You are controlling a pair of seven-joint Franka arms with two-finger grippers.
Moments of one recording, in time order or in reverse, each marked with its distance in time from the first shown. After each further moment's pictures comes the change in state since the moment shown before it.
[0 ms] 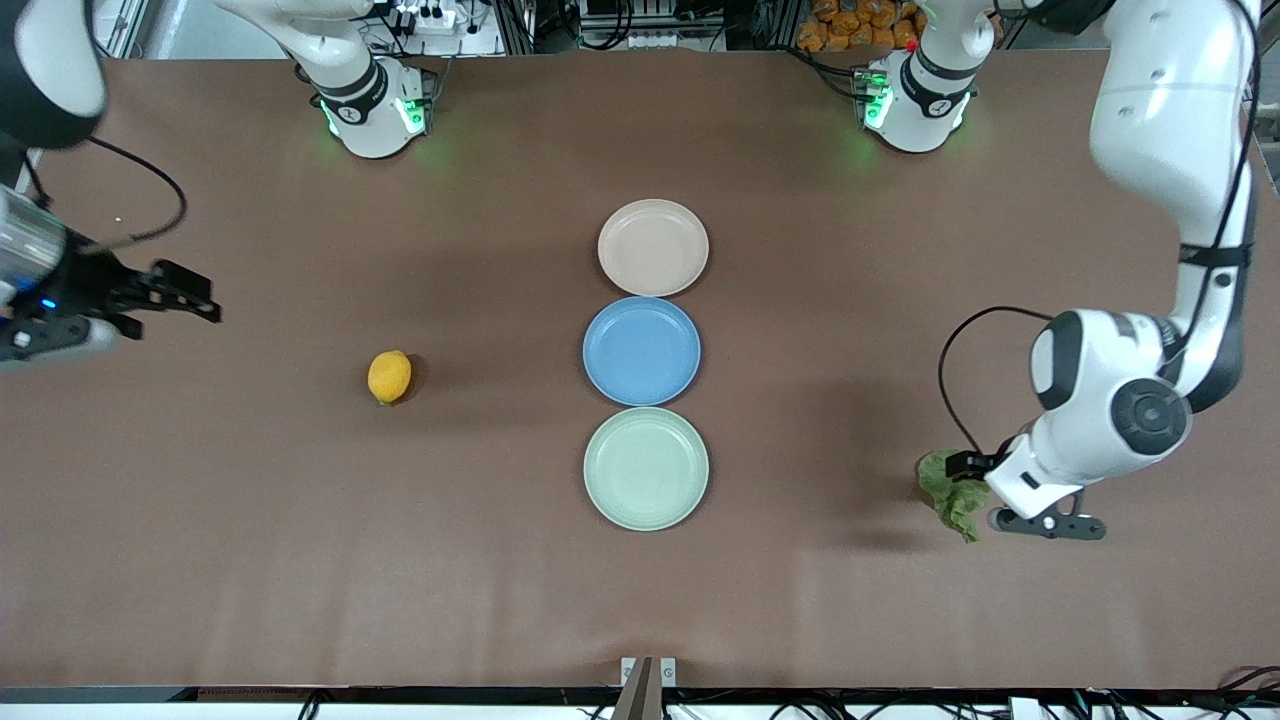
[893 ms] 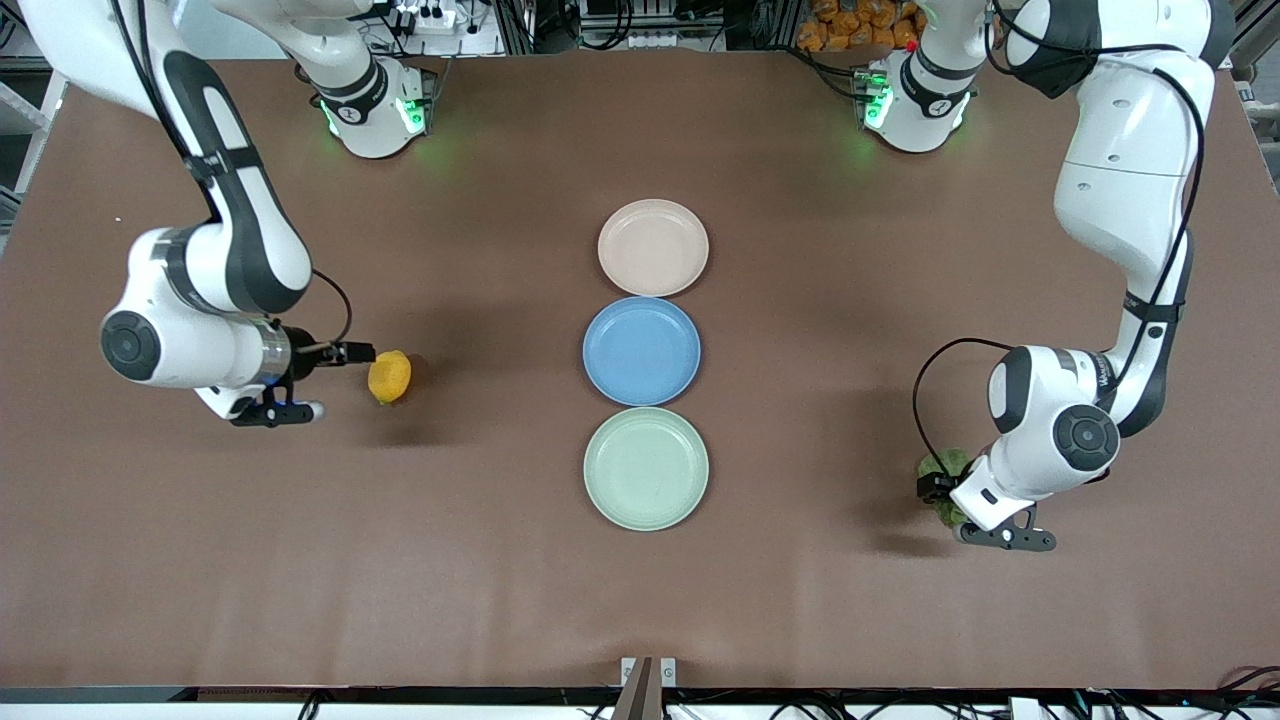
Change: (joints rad) left arm 0.003 0.143 0.004 0.011 0.000 0.186 0.003; right arm 0.064 0.273 0.004 -0.241 0.098 0.282 0.143
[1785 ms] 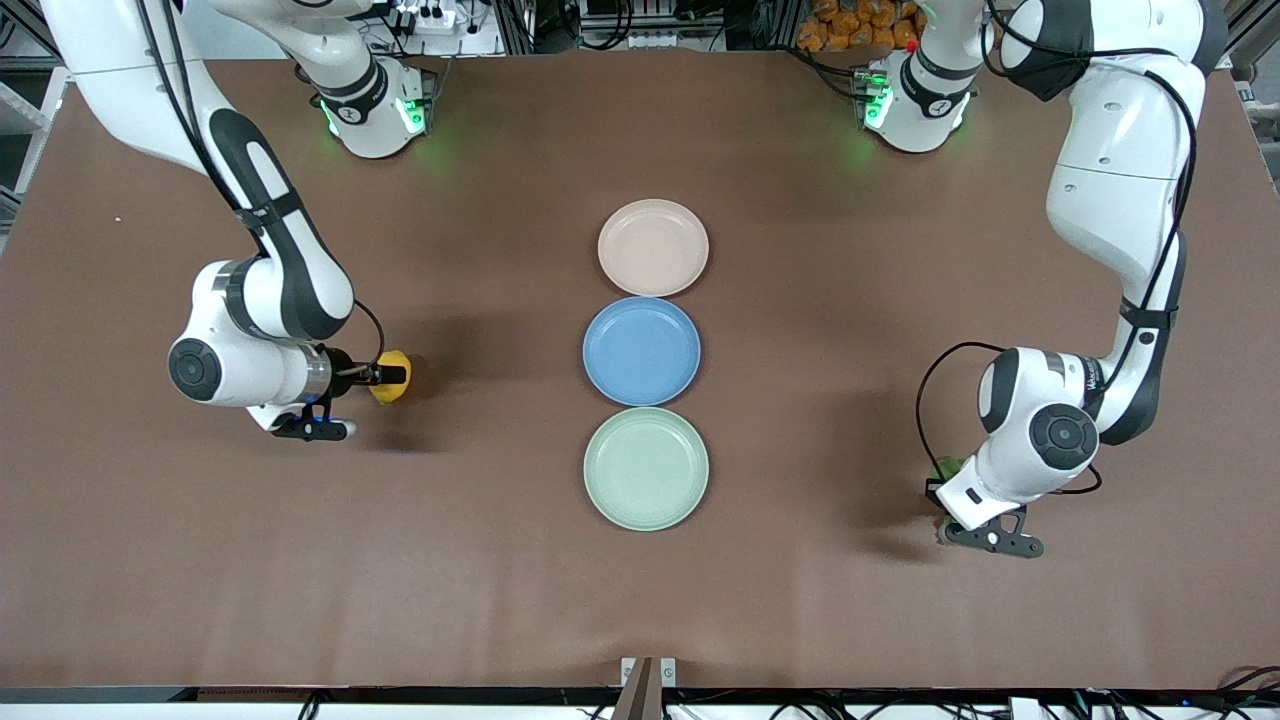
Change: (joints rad) left arm -0.021 -0.002 -0.010 0.030 0.105 0.009 0.006; right arm 0.026 0.114 -0.001 -0.015 0.015 0.120 0.079
